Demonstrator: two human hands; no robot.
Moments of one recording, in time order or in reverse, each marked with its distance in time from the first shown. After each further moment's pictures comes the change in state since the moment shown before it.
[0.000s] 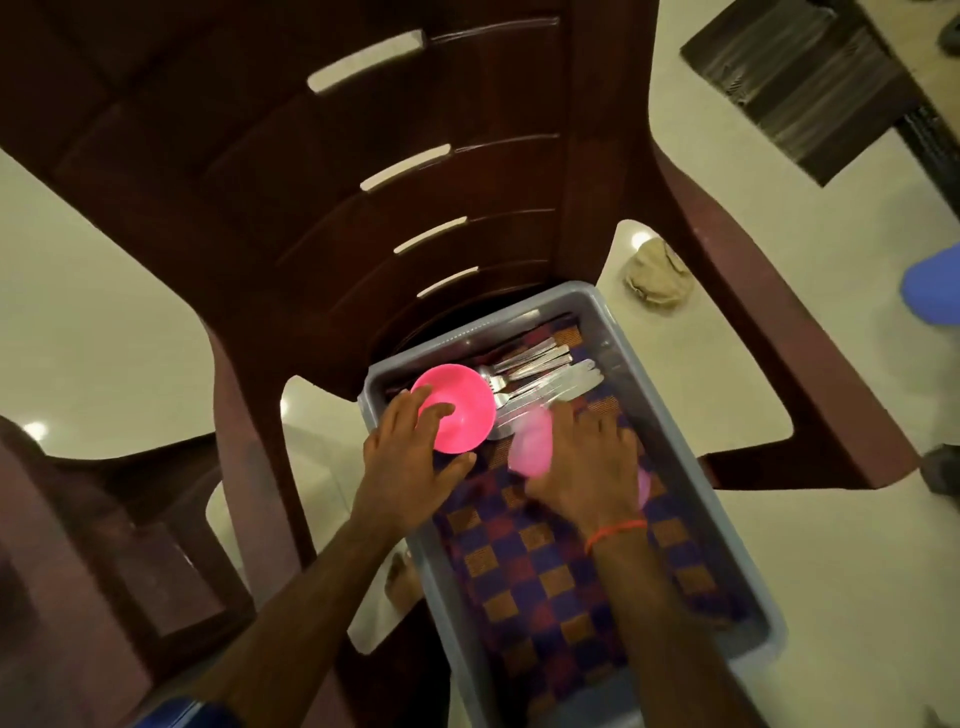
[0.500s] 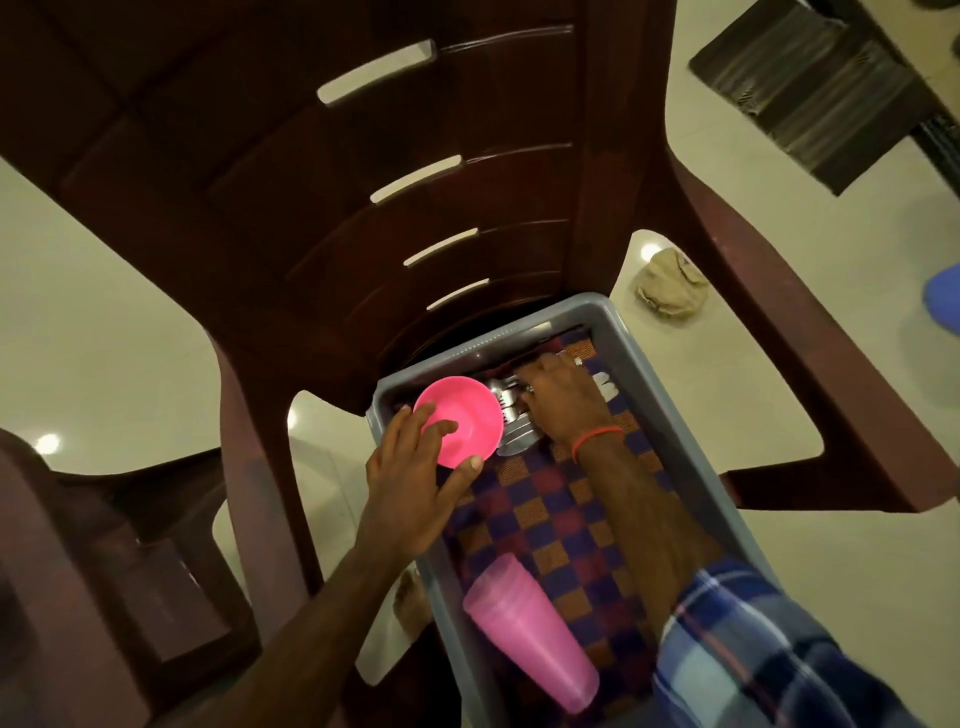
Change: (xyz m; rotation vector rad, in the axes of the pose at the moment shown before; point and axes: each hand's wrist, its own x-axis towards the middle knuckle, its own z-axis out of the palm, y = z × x) left_hand -0.004 -0.001 -0.001 -0.058 0.022 -0.065; right_hand 0.118 -0.015 0.018 0.017 0.117 -0.331
